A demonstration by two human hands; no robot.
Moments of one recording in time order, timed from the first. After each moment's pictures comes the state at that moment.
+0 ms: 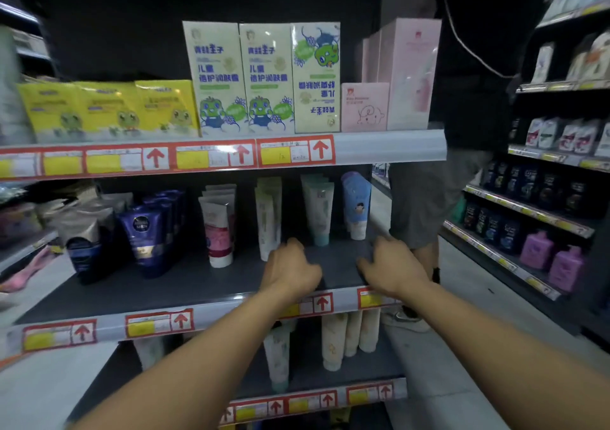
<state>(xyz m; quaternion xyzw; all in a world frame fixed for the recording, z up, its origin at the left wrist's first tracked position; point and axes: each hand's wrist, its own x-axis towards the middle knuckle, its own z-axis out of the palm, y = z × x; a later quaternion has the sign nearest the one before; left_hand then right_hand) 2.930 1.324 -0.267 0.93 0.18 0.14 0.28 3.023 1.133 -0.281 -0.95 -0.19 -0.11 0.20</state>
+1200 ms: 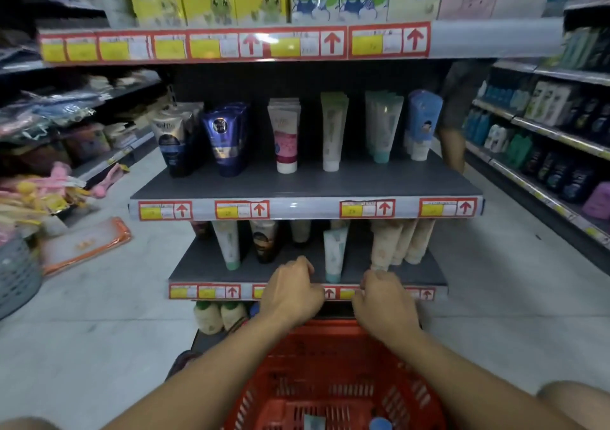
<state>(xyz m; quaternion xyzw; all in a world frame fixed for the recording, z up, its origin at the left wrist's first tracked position) 2.754 1.364 -0.399 0.94 0.21 0.09 0.24 2.843 1.196 -0.454 -0.94 -0.25 -0.11 0.18</state>
